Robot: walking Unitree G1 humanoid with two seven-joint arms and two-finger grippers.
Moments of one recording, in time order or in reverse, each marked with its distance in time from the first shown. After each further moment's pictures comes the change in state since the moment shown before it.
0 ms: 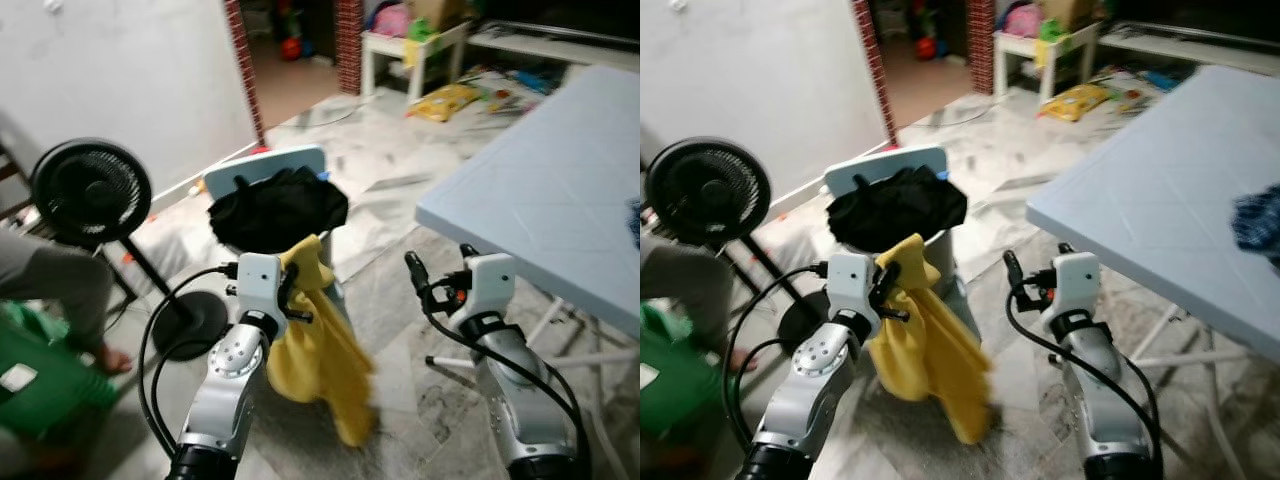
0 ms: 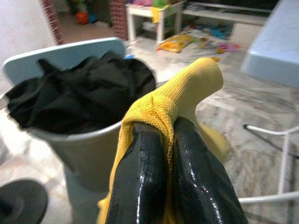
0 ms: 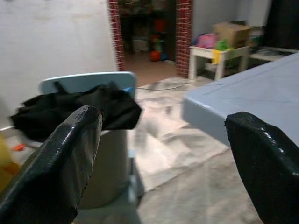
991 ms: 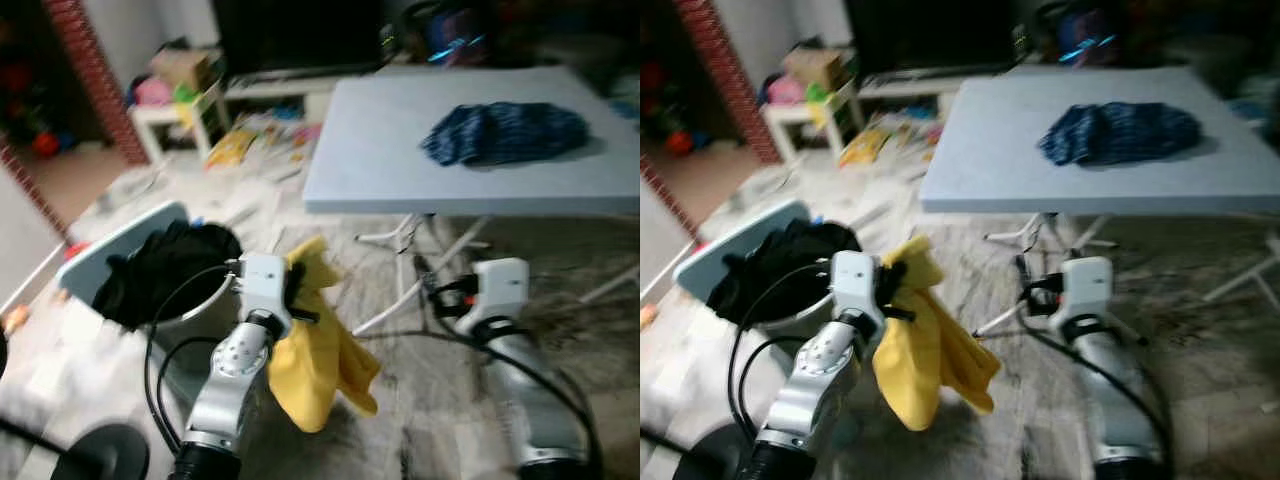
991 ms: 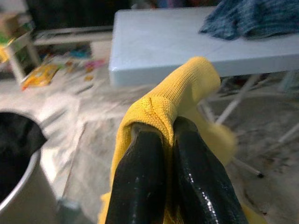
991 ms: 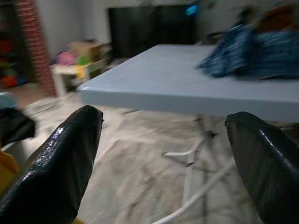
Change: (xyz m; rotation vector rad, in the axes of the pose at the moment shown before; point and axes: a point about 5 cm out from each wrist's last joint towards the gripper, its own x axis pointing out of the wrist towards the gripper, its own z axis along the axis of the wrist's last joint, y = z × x) left arm 0.002 -0.003 0.002 -0.003 -0.006 -0.009; right arm -0.003 -0.009 -0.003 -0.008 0.019 -0.022
